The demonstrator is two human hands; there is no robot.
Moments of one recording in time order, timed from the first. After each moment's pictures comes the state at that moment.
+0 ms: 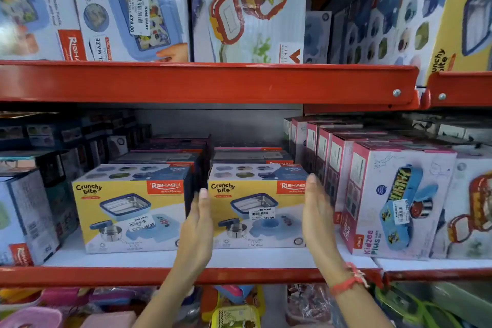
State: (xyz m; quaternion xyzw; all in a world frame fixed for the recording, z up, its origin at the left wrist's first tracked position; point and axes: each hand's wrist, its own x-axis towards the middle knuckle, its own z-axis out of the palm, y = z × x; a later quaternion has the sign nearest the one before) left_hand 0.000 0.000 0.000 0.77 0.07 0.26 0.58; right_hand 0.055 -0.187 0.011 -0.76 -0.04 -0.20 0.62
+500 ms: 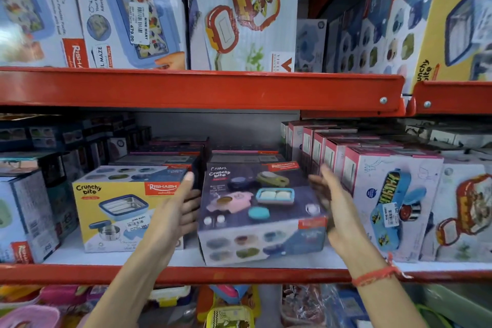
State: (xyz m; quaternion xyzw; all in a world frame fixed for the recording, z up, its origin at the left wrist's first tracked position) left_hand -0.010 0.029 0.035 0.66 0.06 0.14 0.73; right_hand 0.071 -0.232 0.036 -0.57 -0.06 -0.06 0.82
